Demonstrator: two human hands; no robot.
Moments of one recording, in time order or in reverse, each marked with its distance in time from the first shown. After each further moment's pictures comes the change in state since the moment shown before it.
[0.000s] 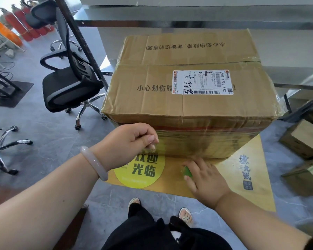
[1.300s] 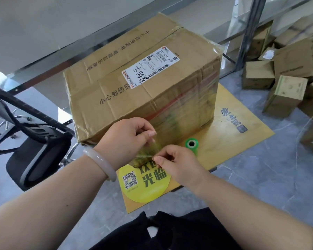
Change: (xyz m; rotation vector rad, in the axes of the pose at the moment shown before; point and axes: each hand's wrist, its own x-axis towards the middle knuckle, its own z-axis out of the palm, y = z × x) left_hand 0.028 0.014 -0.002 0.394 -0.215 0.203; right_hand 0.015 -0.123 0.011 1.048 0.390 0.446
